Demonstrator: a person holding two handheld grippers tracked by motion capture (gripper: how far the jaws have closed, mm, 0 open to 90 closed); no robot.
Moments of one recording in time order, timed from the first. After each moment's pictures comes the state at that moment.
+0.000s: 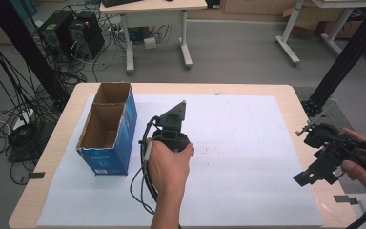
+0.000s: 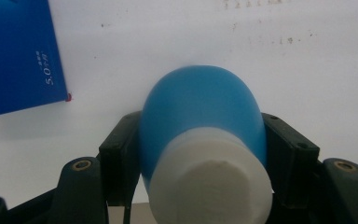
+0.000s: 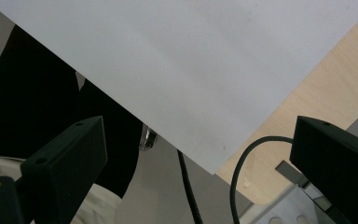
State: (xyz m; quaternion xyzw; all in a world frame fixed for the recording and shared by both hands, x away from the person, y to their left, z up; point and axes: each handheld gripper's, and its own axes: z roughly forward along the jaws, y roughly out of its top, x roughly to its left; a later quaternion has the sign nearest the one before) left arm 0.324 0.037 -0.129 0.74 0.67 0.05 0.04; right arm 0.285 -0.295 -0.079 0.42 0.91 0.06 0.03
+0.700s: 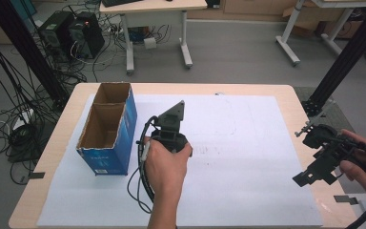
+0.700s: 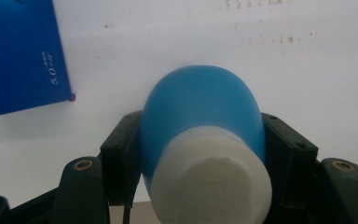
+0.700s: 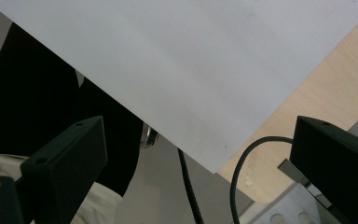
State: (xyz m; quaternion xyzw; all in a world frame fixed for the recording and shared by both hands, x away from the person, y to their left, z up) left arm 0.320 0.043 -0.122 0.74 0.67 0.05 0.04; right arm 0.289 -0.295 -0.085 0.42 0.90 0.05 0.02
